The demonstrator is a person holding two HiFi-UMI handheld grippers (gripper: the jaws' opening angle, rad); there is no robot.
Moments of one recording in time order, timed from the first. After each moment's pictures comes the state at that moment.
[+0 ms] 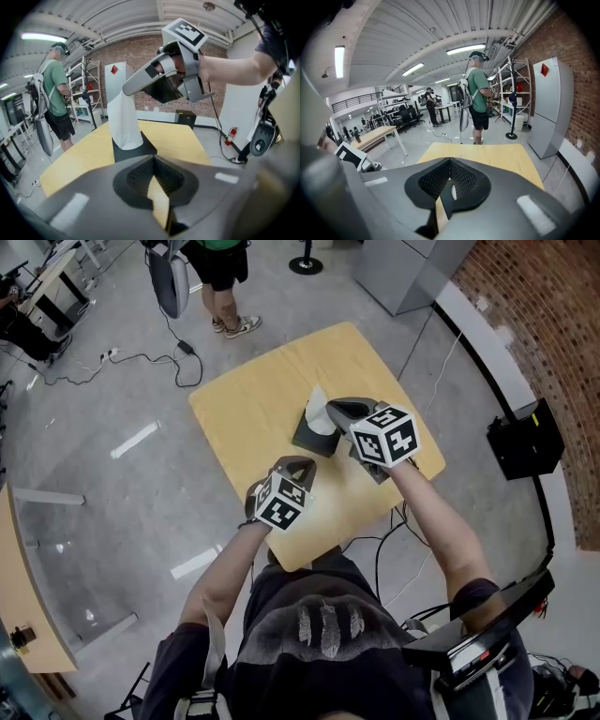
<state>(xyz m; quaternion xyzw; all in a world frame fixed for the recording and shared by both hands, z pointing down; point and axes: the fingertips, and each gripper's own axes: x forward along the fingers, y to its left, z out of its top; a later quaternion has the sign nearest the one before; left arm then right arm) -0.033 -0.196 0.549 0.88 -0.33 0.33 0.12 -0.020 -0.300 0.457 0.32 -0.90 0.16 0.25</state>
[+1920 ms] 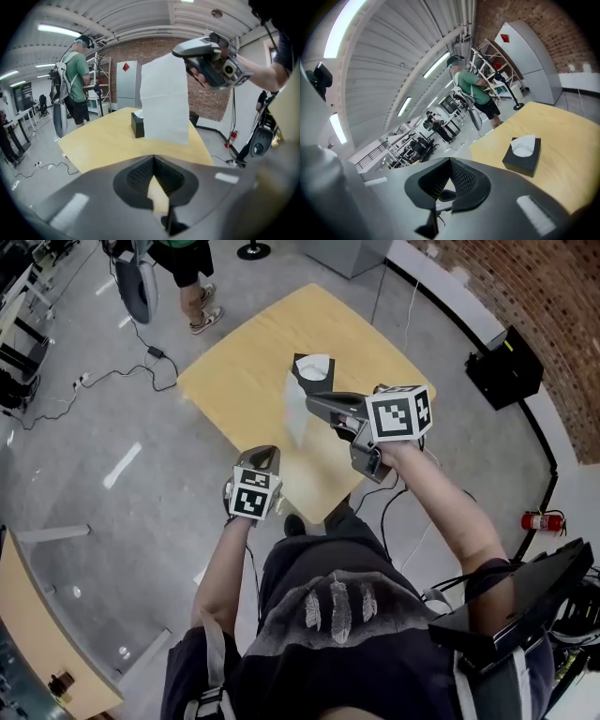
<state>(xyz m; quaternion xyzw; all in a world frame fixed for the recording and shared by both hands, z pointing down) -0.137 -0.126 0.576 0.87 -0.36 0.31 0.15 -0.068 -0.167 0.409 0.28 -0.87 0.39 0.05</state>
